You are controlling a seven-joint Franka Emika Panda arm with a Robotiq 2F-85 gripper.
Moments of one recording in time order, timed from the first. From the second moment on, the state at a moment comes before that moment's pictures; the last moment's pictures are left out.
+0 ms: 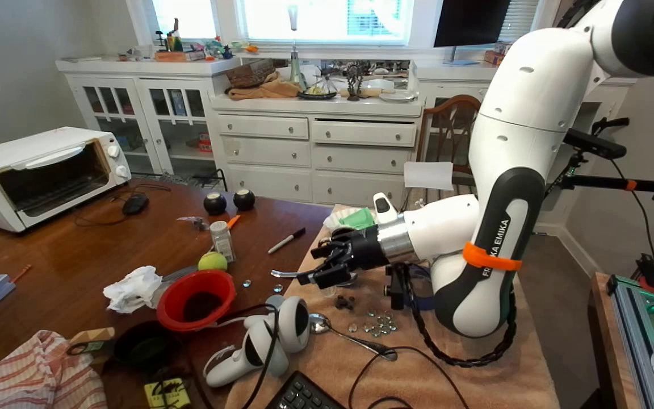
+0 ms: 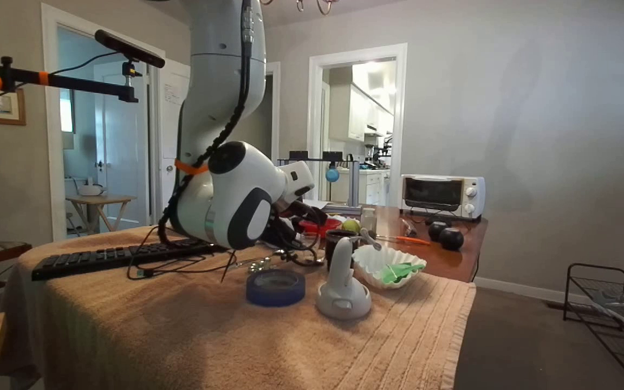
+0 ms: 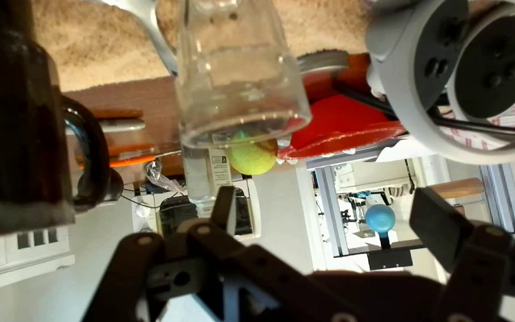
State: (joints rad) arm 0.02 0.77 0.16 -2.25 -0.25 4.12 0.08
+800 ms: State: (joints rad) arm 0.03 0.41 0.15 -2.48 -0.16 3.92 0.07
